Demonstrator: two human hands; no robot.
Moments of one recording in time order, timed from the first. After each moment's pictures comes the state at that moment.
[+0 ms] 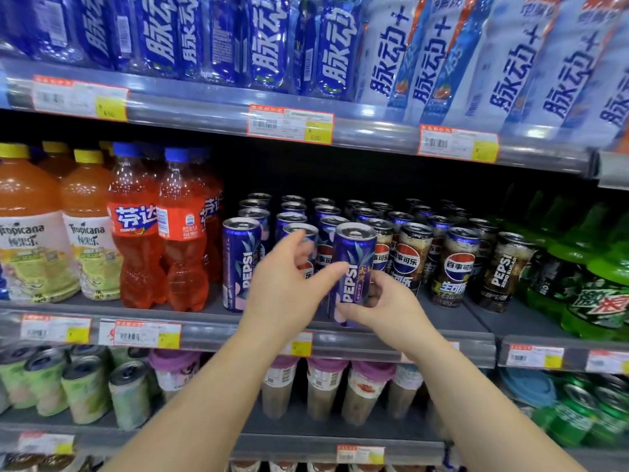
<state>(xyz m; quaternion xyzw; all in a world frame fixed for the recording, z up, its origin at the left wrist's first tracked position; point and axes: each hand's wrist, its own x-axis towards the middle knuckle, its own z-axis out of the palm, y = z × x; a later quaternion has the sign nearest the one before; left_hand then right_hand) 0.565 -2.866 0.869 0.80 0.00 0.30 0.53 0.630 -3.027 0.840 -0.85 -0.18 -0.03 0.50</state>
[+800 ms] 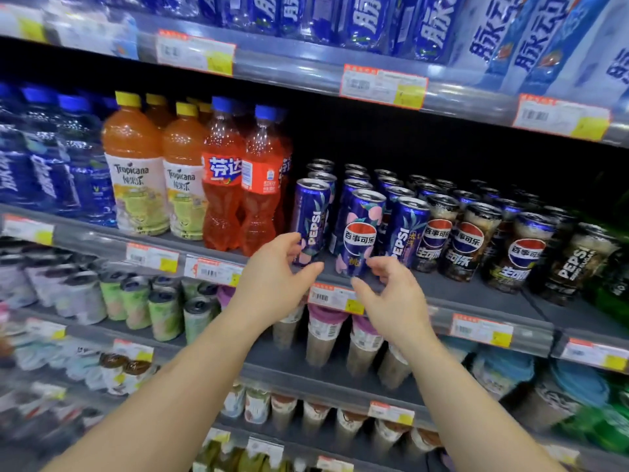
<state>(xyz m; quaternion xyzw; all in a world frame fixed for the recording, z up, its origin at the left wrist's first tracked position) 0.517 -2.786 0.822 0.85 0.08 0.29 0.44 0.582 -2.959 0.811 -0.90 -0.19 -0.13 0.37</state>
